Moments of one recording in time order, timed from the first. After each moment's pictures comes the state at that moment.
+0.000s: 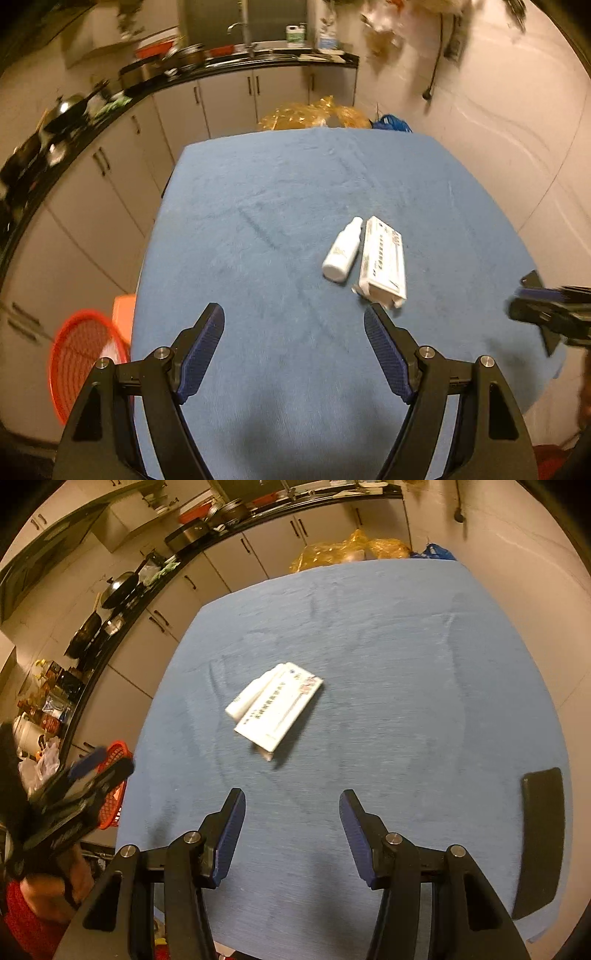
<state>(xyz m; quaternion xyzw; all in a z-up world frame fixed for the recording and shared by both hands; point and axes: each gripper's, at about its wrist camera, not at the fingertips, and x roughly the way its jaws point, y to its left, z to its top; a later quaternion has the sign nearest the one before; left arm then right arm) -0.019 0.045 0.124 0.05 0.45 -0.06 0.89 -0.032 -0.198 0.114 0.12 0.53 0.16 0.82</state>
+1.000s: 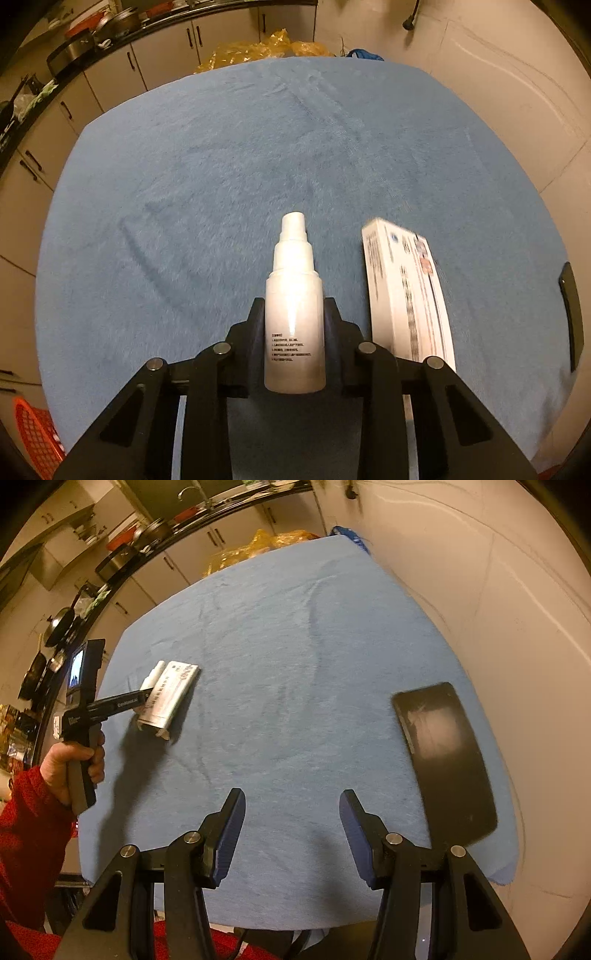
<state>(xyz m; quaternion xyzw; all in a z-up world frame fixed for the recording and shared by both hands) 0.095 -0.006 0.021 0.07 0.54 -0.13 0.83 -0.089 -0.300 0.105 0.15 0.55 0.04 0.82</state>
